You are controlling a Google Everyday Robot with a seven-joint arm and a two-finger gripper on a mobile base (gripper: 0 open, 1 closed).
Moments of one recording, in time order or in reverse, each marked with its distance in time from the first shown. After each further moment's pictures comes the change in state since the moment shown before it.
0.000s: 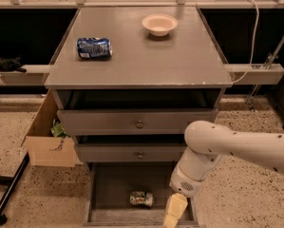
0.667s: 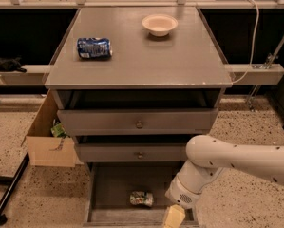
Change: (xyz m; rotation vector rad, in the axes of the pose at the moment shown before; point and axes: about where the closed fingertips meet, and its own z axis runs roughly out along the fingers) arm 0.004 0.004 0.039 -0.044 -0.081 -0.027
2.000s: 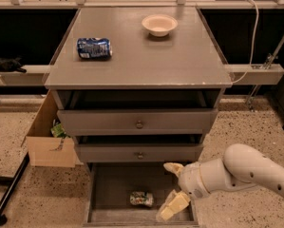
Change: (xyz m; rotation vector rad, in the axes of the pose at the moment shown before) arm -0.051 -0.022 -0.064 0.225 -0.547 -0.188
